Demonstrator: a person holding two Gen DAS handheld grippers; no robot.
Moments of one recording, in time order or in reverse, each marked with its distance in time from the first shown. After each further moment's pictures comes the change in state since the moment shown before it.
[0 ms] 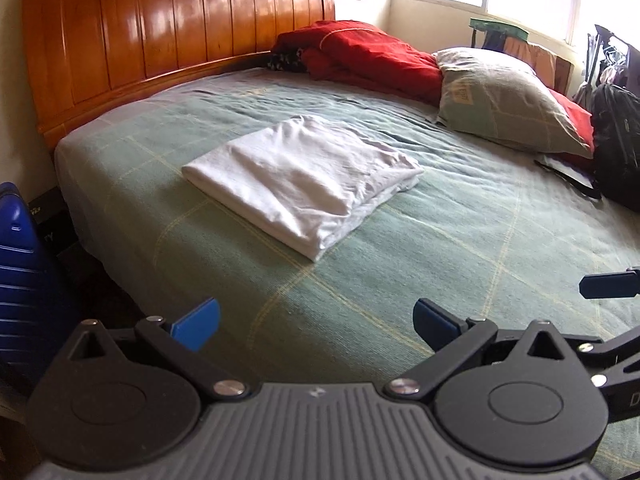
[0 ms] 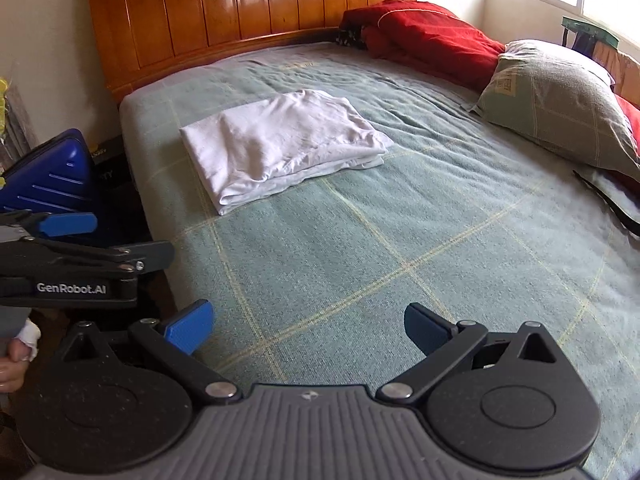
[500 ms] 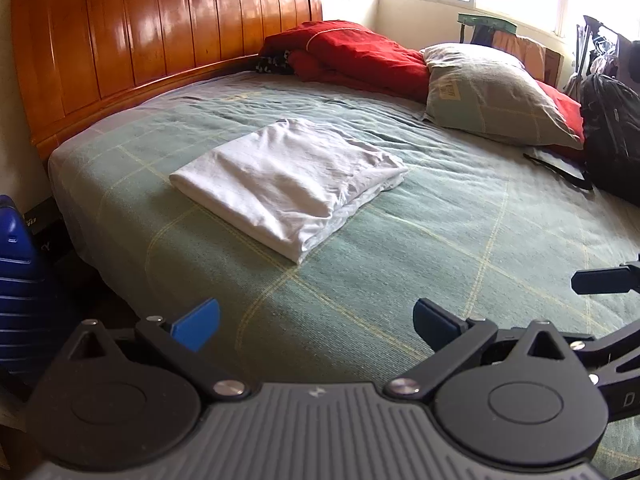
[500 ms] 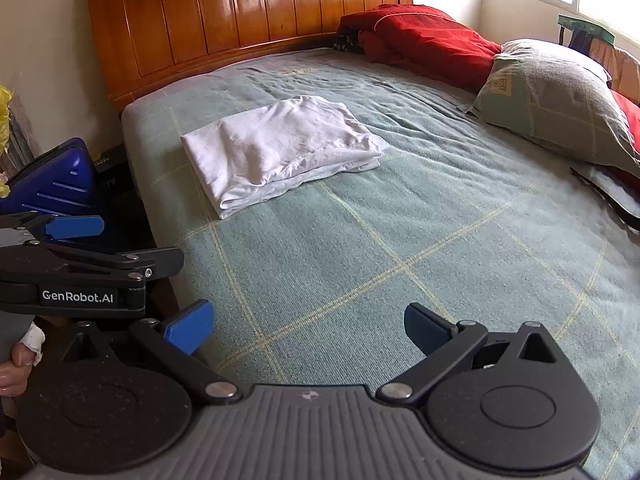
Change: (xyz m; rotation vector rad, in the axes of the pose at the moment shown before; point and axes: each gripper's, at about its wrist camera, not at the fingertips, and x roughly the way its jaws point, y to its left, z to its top) left arm -0.005 -0.014 0.002 0.036 0.000 -0.009; right arm -0.008 -0.007 -0.005 0.018 -0.019 0.016
